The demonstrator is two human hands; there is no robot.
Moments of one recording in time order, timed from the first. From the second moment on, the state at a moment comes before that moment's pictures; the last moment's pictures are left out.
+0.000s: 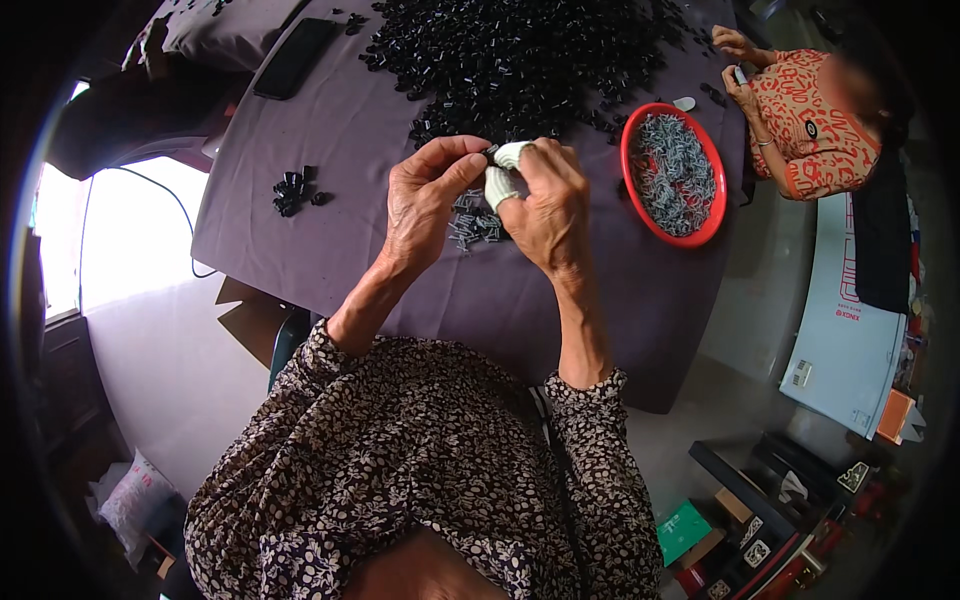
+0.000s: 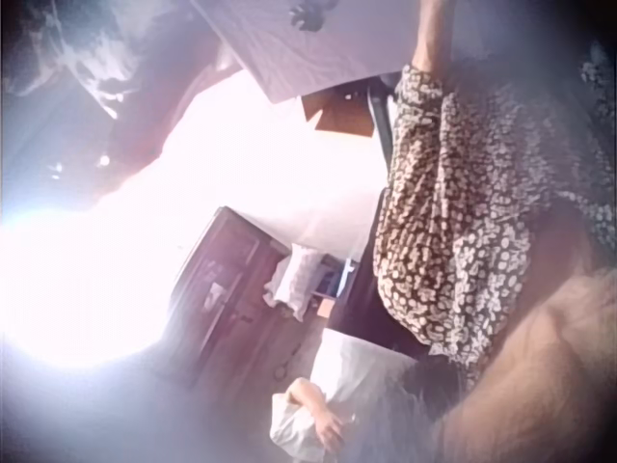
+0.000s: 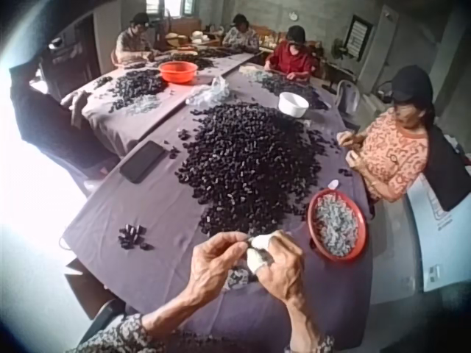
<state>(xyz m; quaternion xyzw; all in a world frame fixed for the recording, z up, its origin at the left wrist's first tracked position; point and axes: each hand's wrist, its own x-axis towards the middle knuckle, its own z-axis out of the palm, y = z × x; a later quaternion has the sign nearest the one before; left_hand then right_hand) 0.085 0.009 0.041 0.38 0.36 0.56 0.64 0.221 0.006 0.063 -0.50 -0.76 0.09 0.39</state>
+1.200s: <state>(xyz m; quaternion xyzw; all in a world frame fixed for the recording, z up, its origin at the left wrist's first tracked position) 0.086 0.008 0.046 0.35 0.36 0.52 0.70 0.222 0.008 0.042 -0.45 -0.52 0.42 0.59</state>
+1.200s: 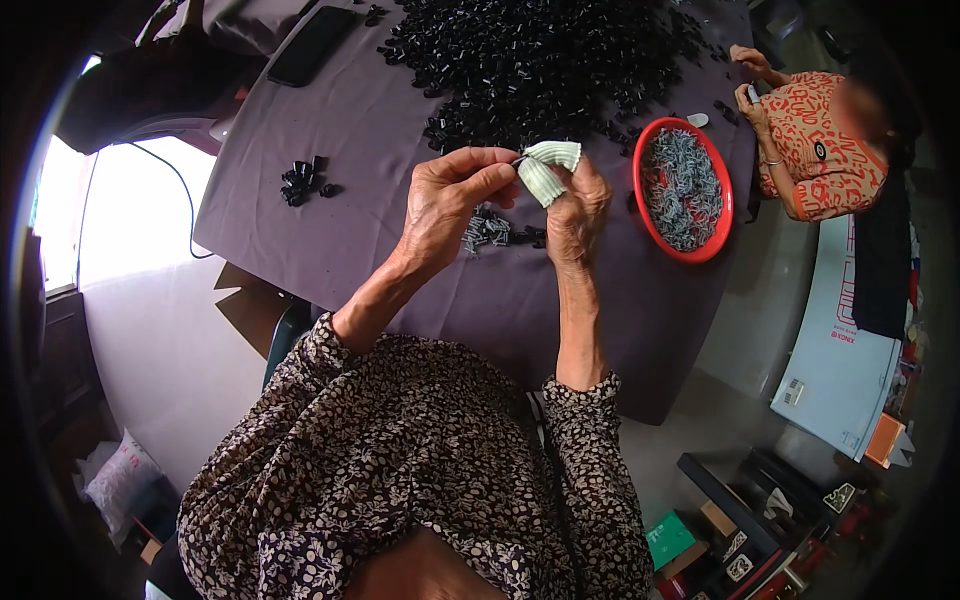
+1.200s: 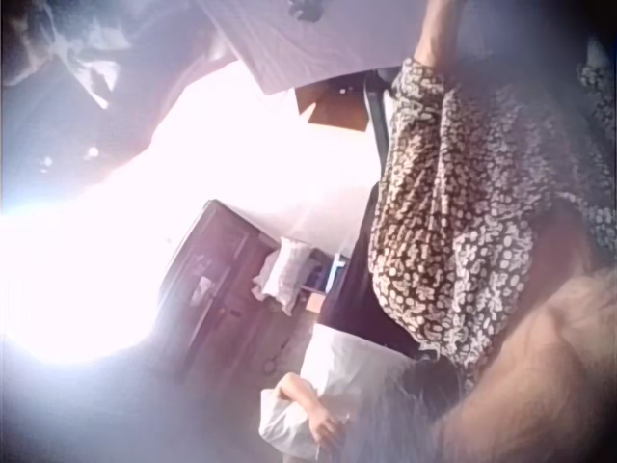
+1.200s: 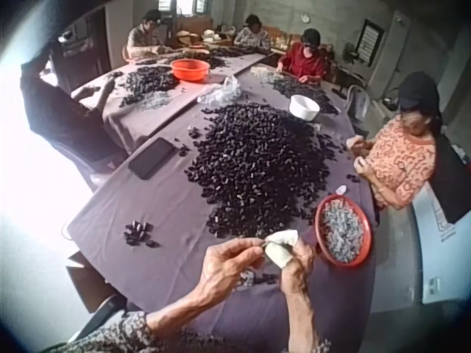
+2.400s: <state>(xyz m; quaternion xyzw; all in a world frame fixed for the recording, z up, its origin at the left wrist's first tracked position) 0.096 0.006 0.007 0.31 0.36 0.41 0.78 0.250 -0.002 0.038 -0.45 -0.86 0.00 0.23</state>
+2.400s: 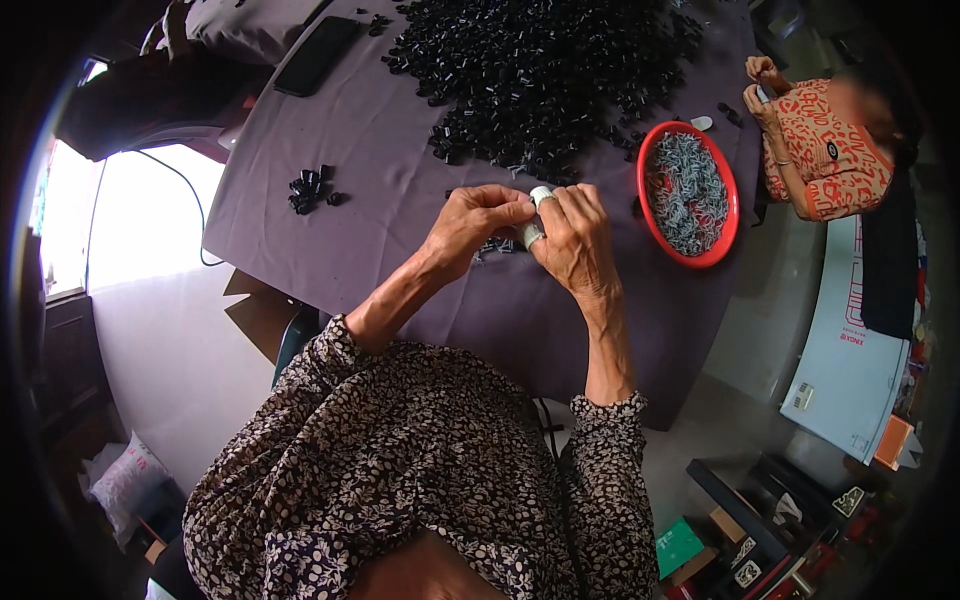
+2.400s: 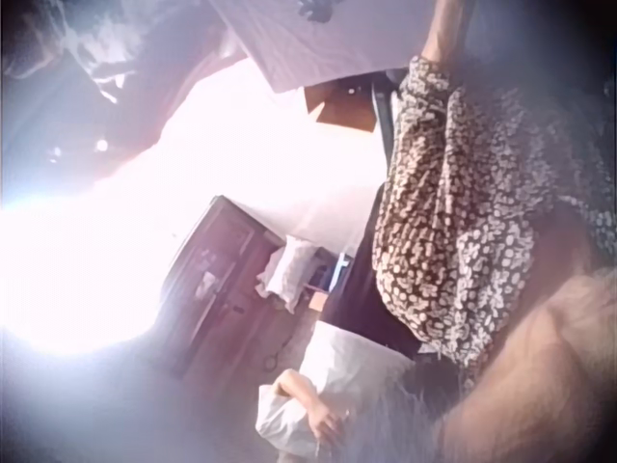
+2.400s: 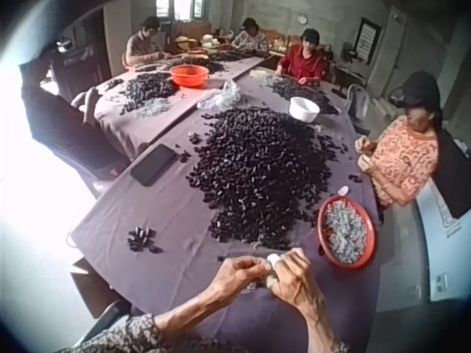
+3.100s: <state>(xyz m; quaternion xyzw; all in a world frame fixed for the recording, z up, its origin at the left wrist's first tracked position) 0.095 -0.001 0.006 0.44 0.41 0.36 0.72 0.255 -0.010 0.025 -0.43 -0.88 0.00 0.21</state>
